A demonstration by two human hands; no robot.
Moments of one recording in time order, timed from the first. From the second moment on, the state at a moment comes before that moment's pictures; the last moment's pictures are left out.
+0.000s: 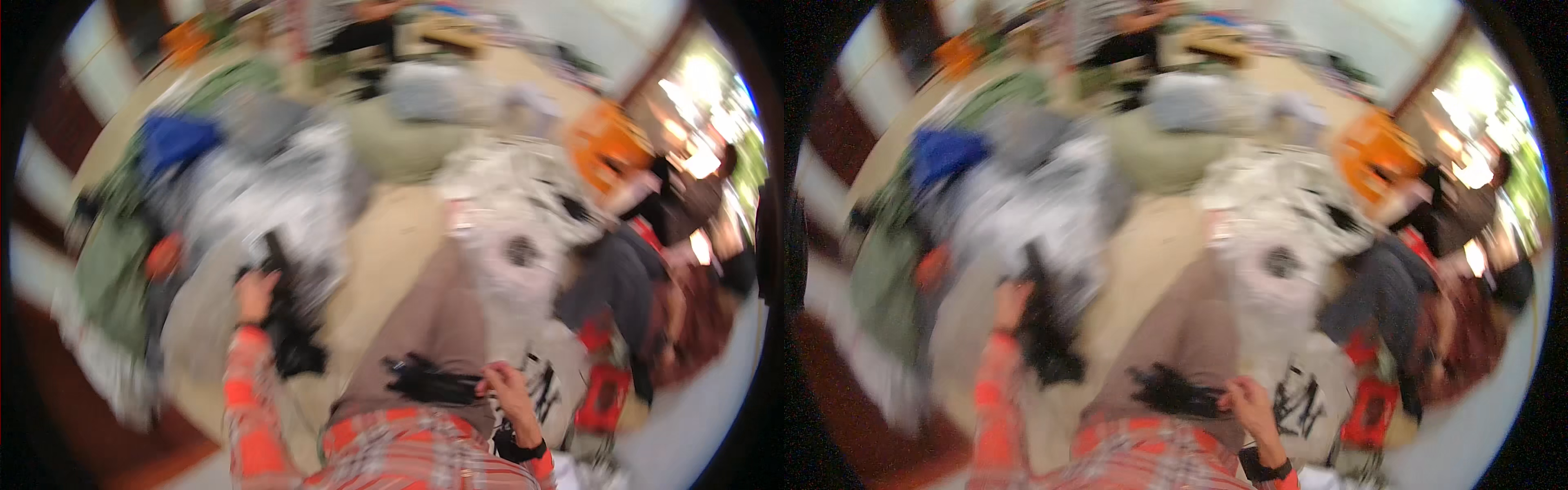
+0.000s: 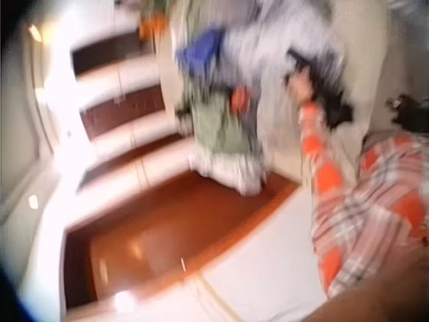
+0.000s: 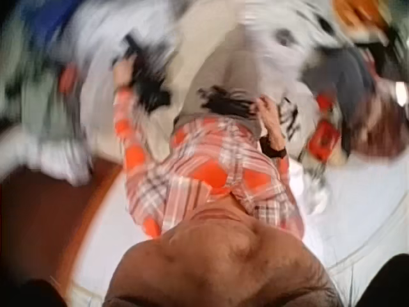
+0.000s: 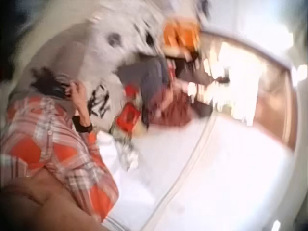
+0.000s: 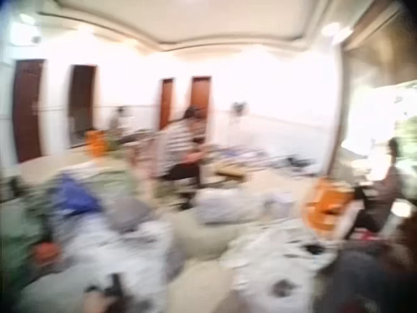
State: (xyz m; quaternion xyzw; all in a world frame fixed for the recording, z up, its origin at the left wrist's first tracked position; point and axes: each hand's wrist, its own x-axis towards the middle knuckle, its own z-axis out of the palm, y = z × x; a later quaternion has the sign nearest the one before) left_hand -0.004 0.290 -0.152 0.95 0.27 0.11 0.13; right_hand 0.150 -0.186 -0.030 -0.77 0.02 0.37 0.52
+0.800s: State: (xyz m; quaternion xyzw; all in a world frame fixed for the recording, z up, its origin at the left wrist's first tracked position) left_hand 0.011 0.241 -0.211 0.81 0.37 0.11 0.44; right_hand 0.270 -0.276 0.064 -0.72 -0.04 0.00 0.70
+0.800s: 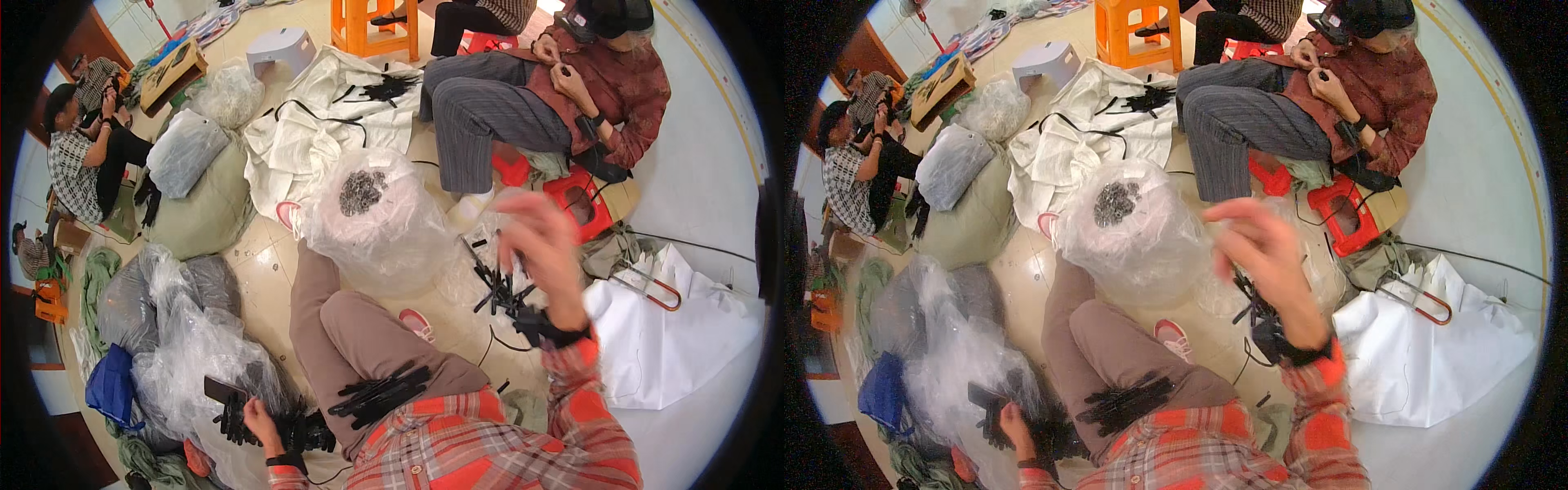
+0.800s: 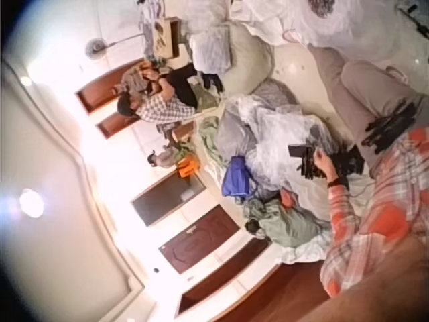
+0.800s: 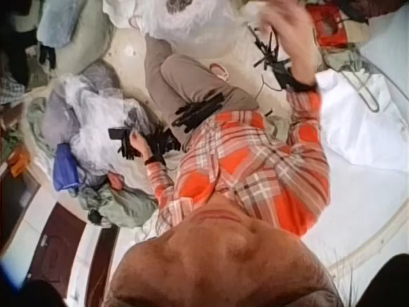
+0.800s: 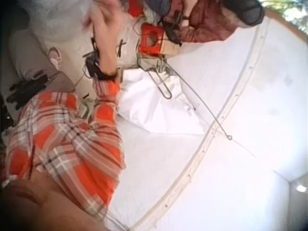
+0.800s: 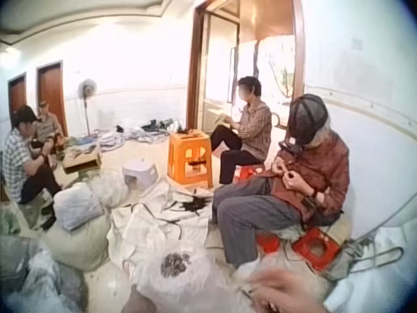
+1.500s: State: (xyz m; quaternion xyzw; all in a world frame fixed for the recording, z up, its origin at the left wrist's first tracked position) left_hand 0.181 0.032 -0.098 0.91 0.13 -0.03 0.38; right_hand 0.501 -0.217 -0.310 -0.96 -0.02 -0.08 0.27
